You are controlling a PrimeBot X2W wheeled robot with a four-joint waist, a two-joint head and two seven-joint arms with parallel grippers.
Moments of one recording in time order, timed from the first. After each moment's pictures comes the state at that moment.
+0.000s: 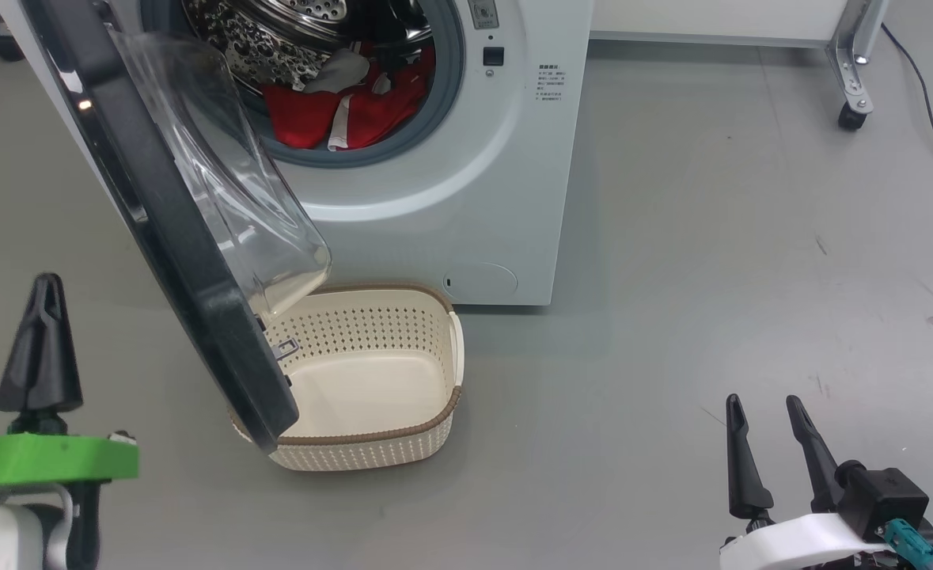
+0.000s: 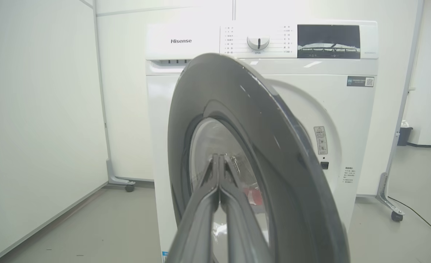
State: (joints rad) left arm -0.12 0.15 0.08 0.10 -0.38 -0.13 -0.25; right arm 0.16 -0.15 0.26 0.02 0.45 -0.10 -0.26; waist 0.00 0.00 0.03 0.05
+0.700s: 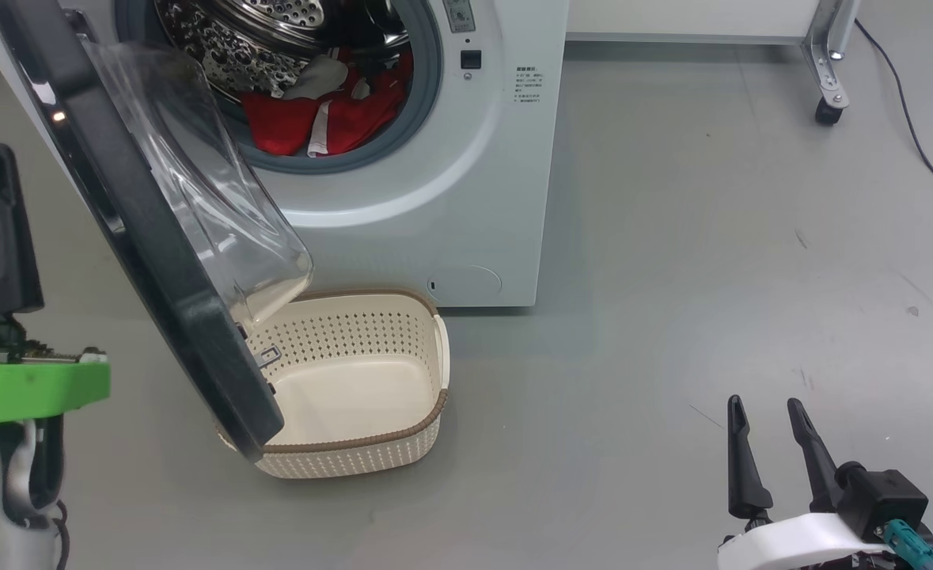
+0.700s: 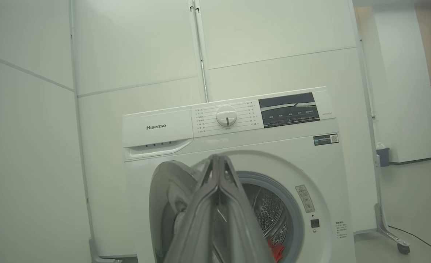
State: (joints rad) left arm -0.27 0.25 0.03 -0.05 -0.37 -0.13 -0.24; right arm 0.16 -0.12 0.24 0.03 0.45 -0.06 -0.26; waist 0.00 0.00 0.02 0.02
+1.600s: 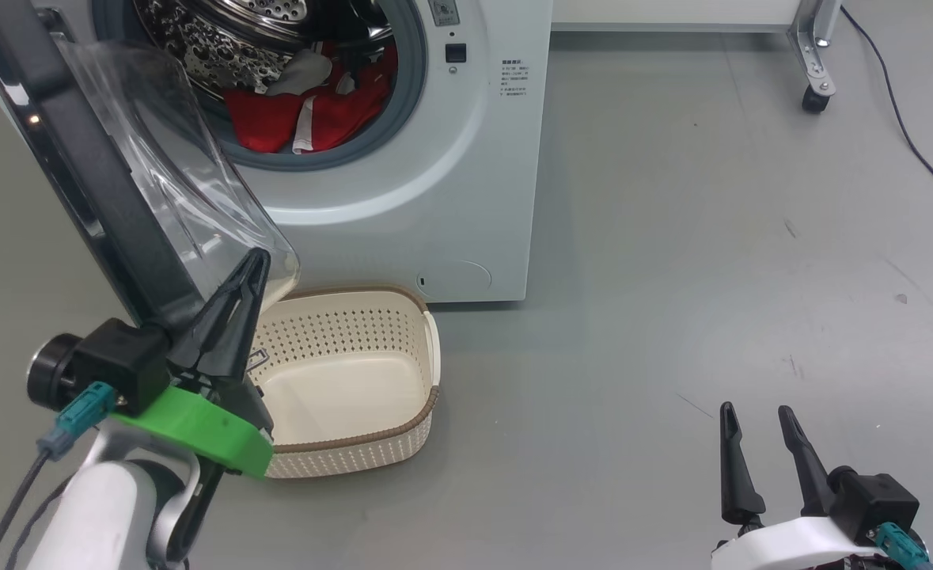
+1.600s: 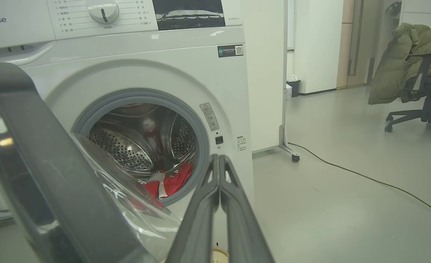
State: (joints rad) left arm -0.23 0.22 -0.25 -0.06 -0.40 -0.13 -0.04; right arm 0.16 -0.09 0.22 0.06 0.44 -0.03 -0.26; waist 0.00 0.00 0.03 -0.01
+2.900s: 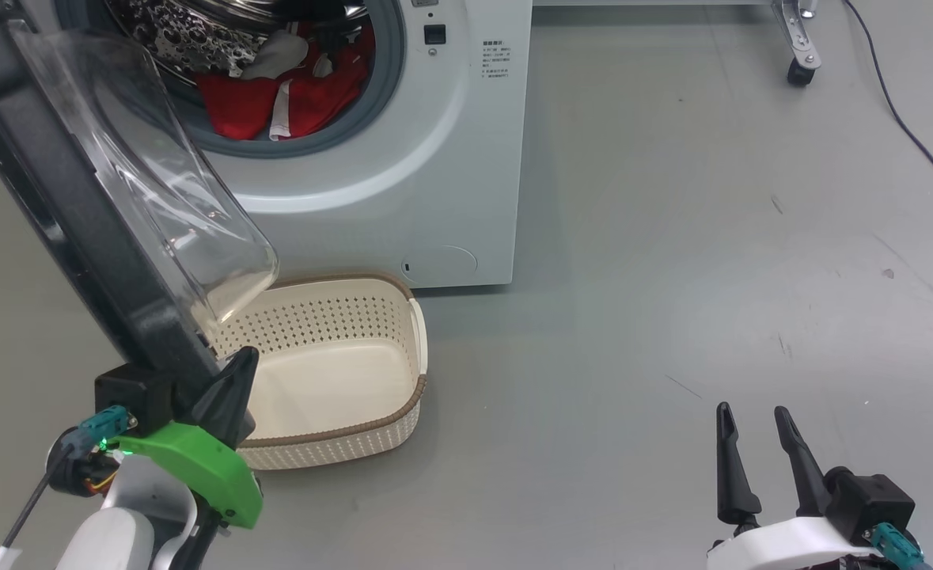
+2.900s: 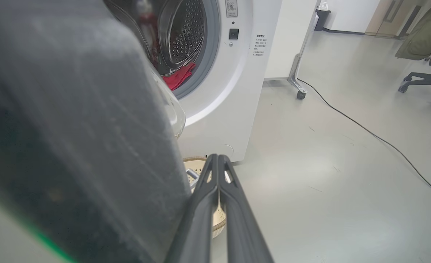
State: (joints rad) left arm -0.15 0.19 -0.22 0.16 -0.50 -0.11 0.10; right arm 0.15 -0.06 0.20 0.08 0.42 -0.01 -0.26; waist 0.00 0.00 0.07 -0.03
